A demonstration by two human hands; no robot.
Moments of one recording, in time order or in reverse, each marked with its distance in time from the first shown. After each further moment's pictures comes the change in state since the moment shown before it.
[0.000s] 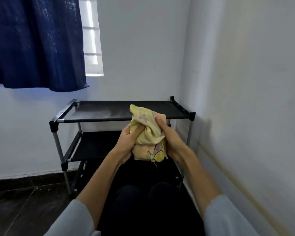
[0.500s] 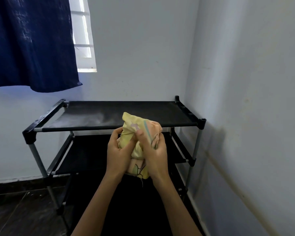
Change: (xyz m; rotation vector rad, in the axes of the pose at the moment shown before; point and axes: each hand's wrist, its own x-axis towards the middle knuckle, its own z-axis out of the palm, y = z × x) left_hand 0.044 -0.030 -0.014 0.316 0.397 0.256; right_hand 0.049 0.043 0.025 -0.049 0.295 -0.261
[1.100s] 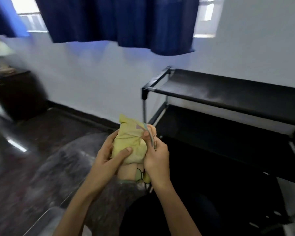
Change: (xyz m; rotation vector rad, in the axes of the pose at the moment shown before) left_hand -0.113 0.028 -0.232 0.215 0.320 -0.185; right_hand -0.111 0.064 0.166 -0.212 -0.505 0.240
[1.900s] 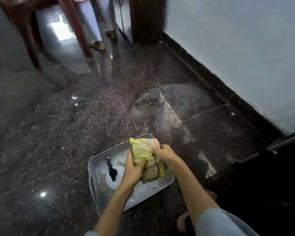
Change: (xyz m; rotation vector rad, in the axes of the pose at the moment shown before) left_hand -0.177 -0.180 -0.216 -0.139 0.833 -0.554; right_hand -0.107 0.166 0.268 -0.550 -1.023 0.609
